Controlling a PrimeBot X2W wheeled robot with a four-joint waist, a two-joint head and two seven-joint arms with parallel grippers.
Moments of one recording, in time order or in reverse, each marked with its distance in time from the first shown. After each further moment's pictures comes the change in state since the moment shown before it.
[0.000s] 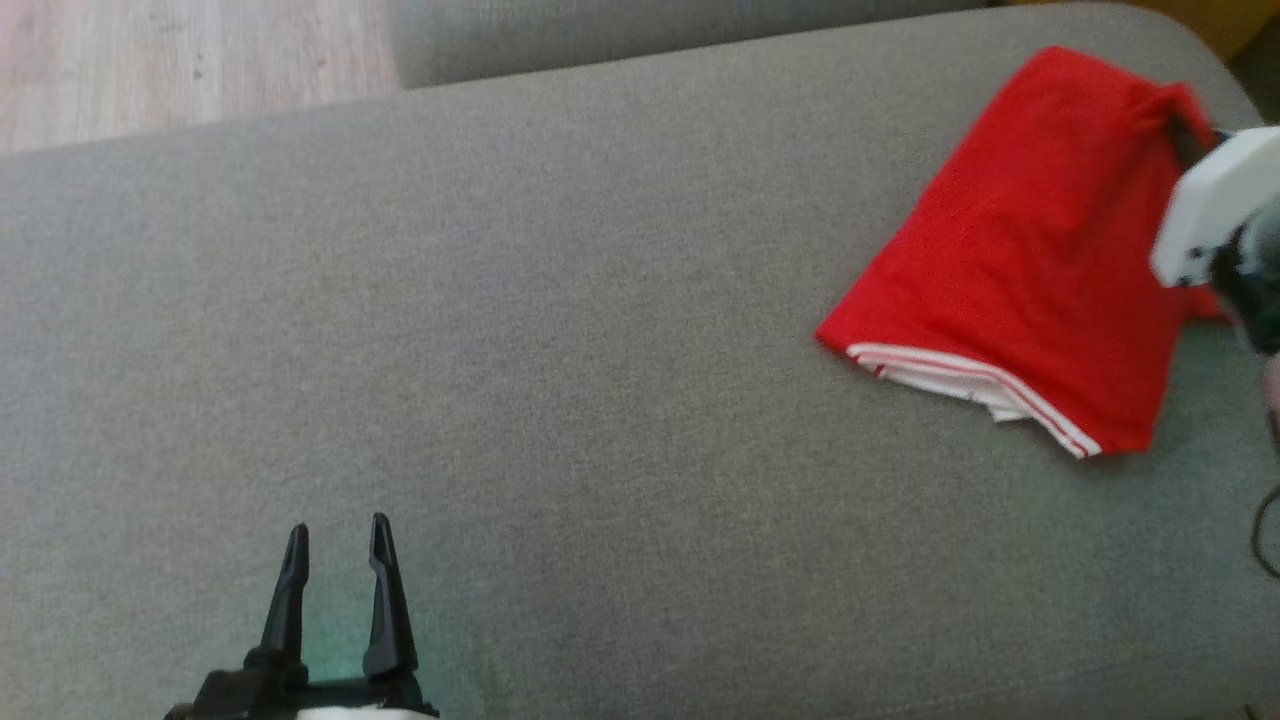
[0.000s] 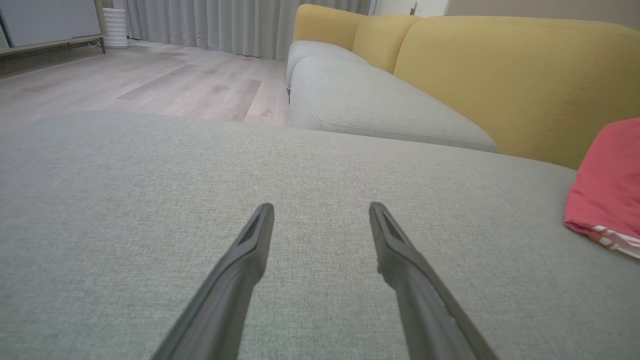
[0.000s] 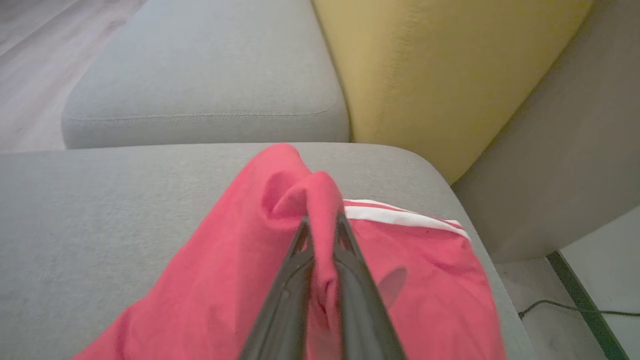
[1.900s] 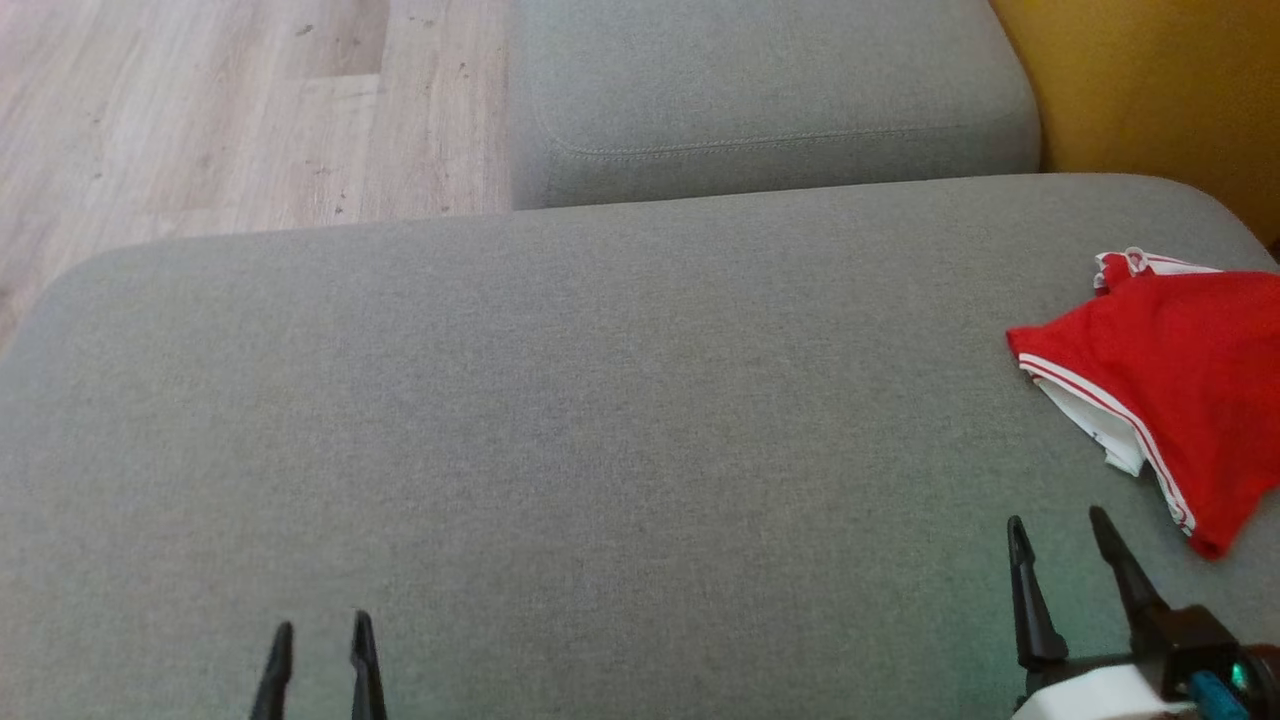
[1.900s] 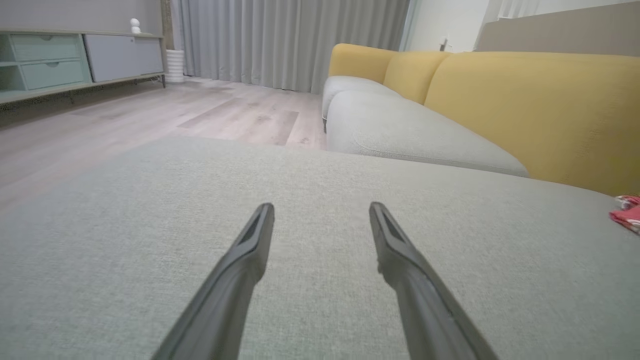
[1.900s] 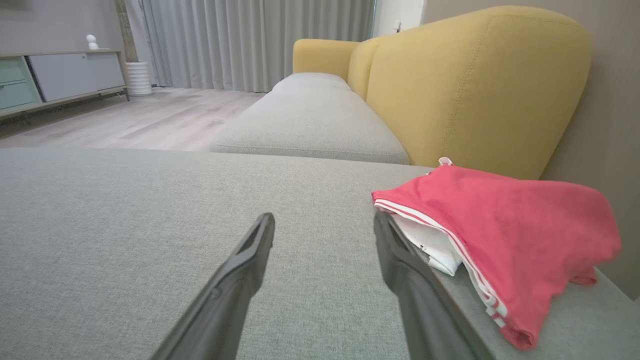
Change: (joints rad) left arm 0.135 0.000 0.072 0.015 0.030 -0.071 0.000; right arm 0.959 0.341 -0.247 -0.587 -0.349 0.000 -0.559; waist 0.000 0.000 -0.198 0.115
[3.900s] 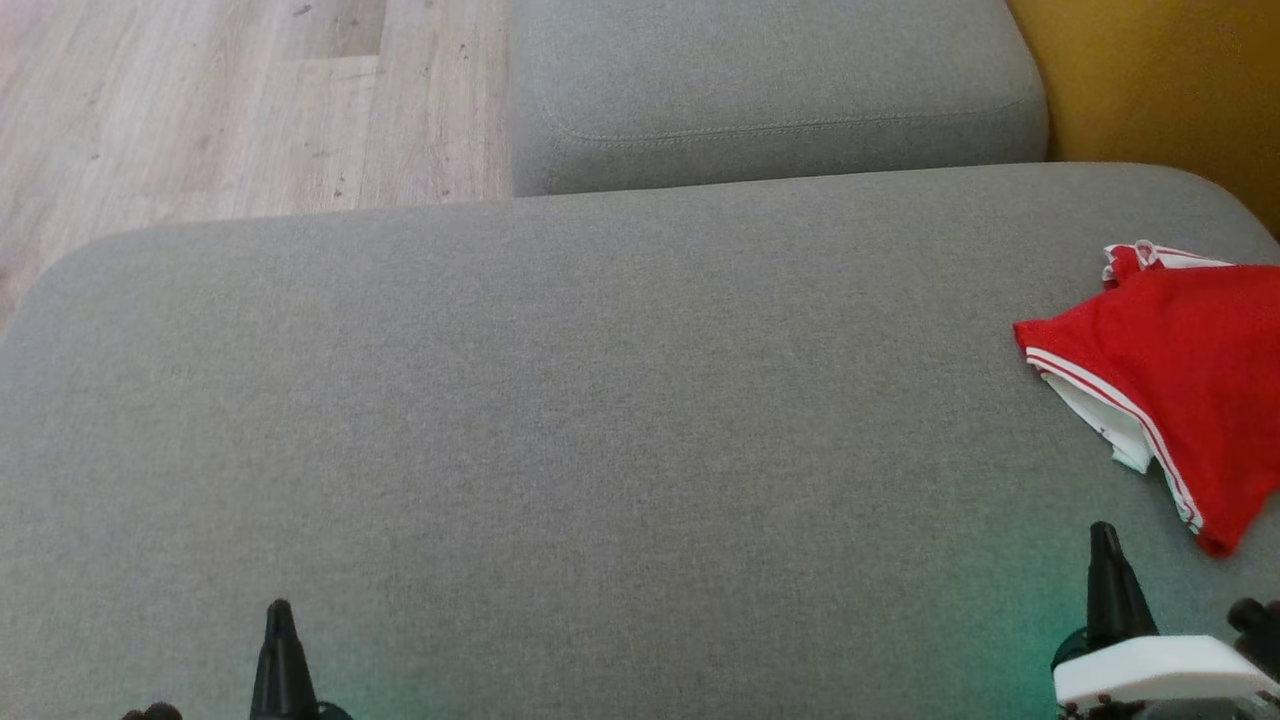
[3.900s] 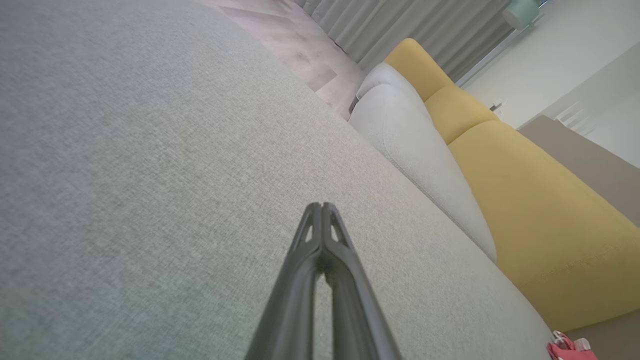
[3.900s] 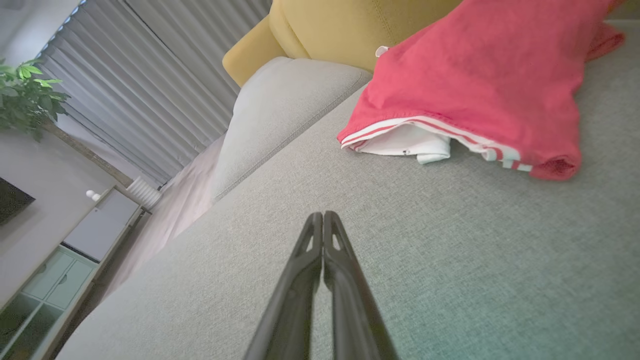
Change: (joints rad) left arm -0.126 0.001 0.033 0.128 -0.592 -0.042 0.140; right arm -0.053 0.002 -0.024 0.095 0.689 0.000 0.153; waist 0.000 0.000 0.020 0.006
